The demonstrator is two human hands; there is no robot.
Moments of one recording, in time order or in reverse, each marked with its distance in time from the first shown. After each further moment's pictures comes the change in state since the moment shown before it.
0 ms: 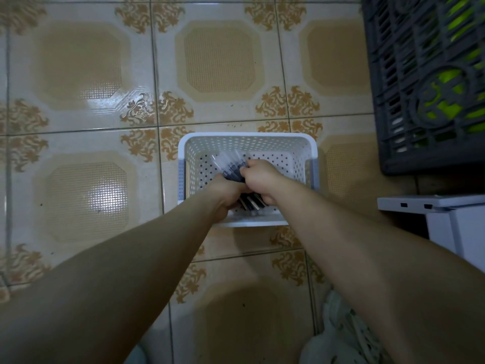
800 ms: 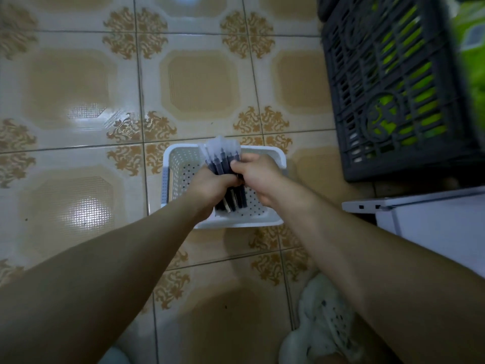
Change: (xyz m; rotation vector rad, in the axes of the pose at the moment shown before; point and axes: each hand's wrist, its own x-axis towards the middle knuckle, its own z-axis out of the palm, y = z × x) left_hand -0.051 0.047 0.011 0.007 -0.016 0.294; right_hand -0.068 -0.023 -0.048 0.326 0.077 -0.189
